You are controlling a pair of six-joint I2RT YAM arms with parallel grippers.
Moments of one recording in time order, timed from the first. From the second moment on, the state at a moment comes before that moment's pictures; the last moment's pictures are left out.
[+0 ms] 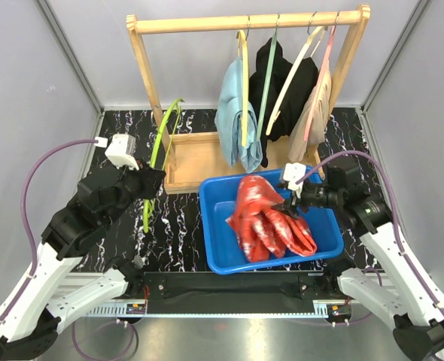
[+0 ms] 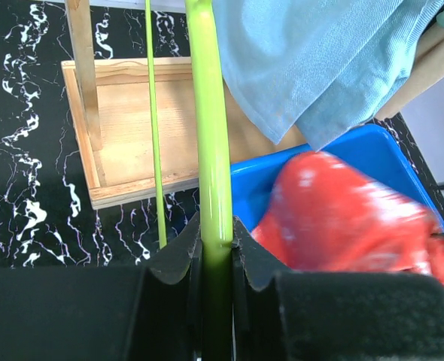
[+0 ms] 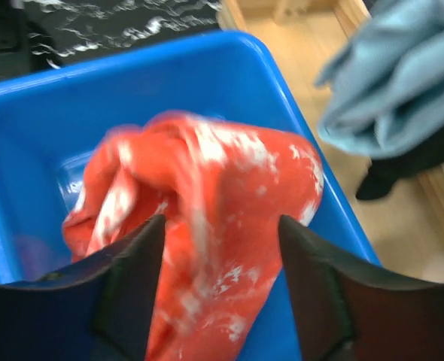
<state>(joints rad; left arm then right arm) -0.68 0.73 1.16 -0.74 -0.26 -0.44 0.39 0.82 0.96 -0.68 -0.68 -0.63</state>
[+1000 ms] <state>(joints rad) -0.61 1.14 1.66 -0.70 -0.21 -0.39 0.02 0.53 0.60 -0.40 -0.47 -0.08</state>
